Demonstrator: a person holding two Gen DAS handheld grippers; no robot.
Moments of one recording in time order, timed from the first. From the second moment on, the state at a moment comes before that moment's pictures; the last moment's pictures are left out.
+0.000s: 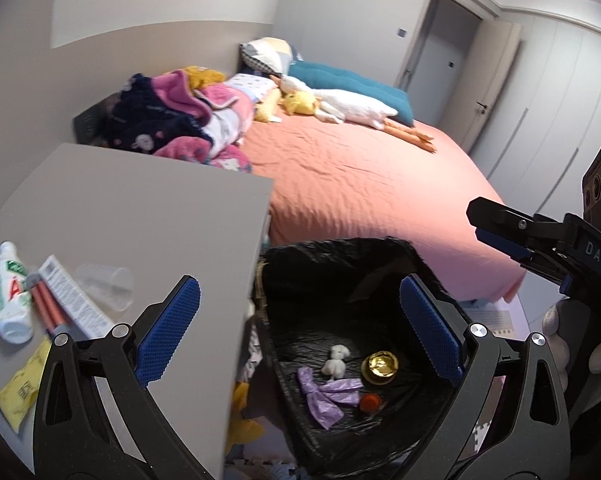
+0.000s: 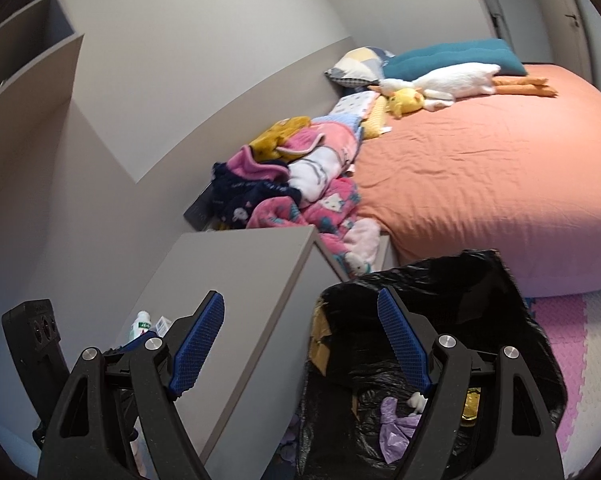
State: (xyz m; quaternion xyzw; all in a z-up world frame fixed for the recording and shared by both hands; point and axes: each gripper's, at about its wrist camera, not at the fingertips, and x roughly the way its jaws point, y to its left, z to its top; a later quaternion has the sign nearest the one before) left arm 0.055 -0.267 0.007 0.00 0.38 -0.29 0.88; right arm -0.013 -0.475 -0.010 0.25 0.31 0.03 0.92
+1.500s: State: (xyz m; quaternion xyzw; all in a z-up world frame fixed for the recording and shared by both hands) left arm 0.020 -0.101 -0.082 -0.08 0.46 -0.07 0.88; right arm 0.108 -0.285 -0.063 0.09 0.42 0.24 0.87
